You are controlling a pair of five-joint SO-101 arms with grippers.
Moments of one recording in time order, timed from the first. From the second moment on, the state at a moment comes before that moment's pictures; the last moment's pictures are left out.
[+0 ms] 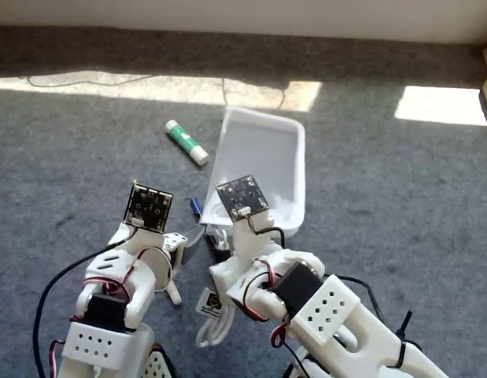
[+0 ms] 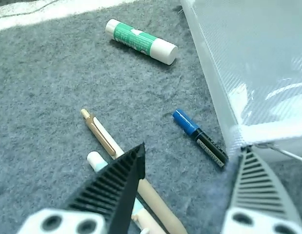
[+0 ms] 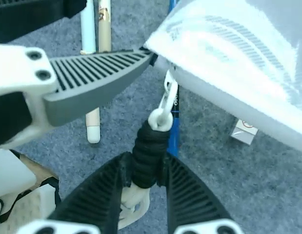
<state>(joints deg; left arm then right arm) 5.4 -89.7 88.9 48.5 0.6 -49.0 -52.7 55.6 64.9 -19.6</state>
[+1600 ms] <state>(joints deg) 5.4 -89.7 80.8 54.6 0.6 -15.8 -79.8 55.6 69.2 0.6</state>
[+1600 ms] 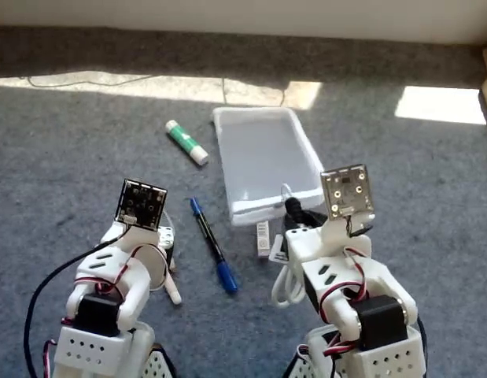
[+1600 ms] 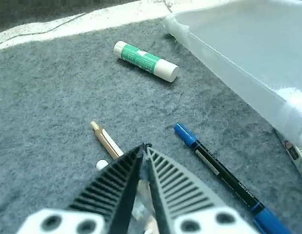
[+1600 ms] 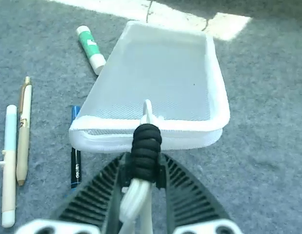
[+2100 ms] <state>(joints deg) 16.9 -89.7 76.5 54.8 2.5 -18.6 -81.6 55.6 69.2 3.3</state>
